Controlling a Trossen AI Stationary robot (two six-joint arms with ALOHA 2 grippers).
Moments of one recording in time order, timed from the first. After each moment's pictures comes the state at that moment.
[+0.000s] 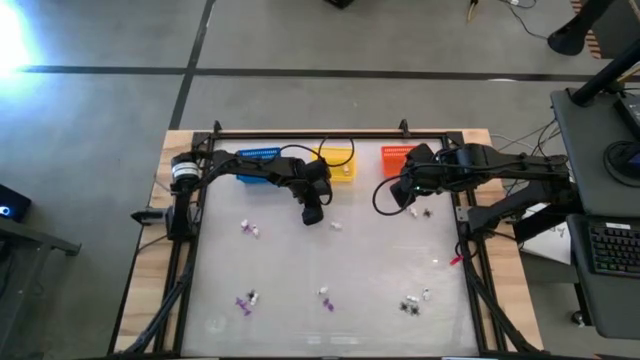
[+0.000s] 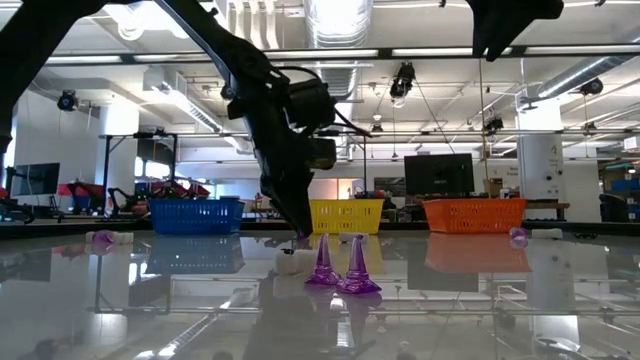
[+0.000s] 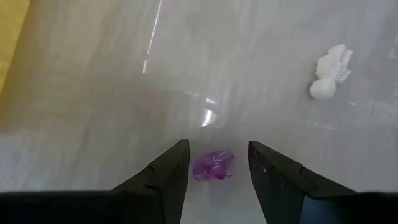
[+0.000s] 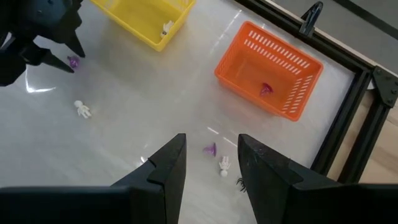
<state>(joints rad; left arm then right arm) 0.29 1.99 1.28 -0.48 0.22 0.02 0.01 1.32 1.50 -1.49 0.42 0.95</state>
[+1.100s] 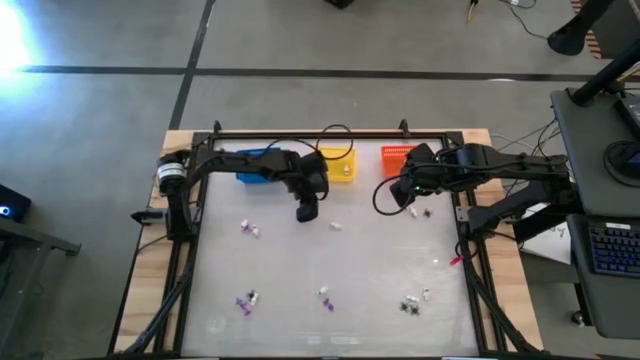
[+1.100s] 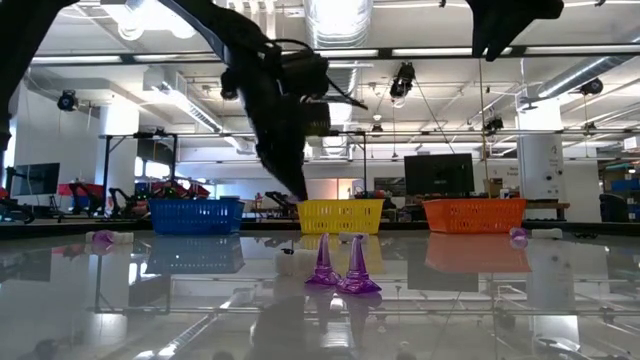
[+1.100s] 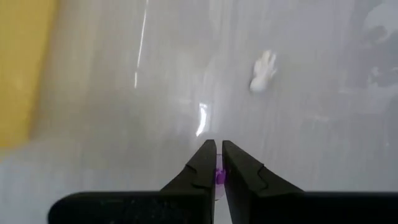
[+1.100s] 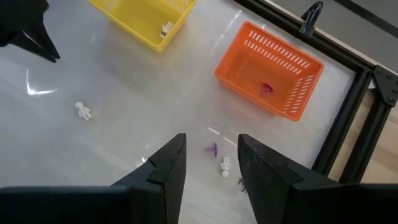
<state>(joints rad) 0.29 1.88 1.32 -0.59 0.27 0.11 0.01 1.32 1.50 -1.48 0.42 0.96</state>
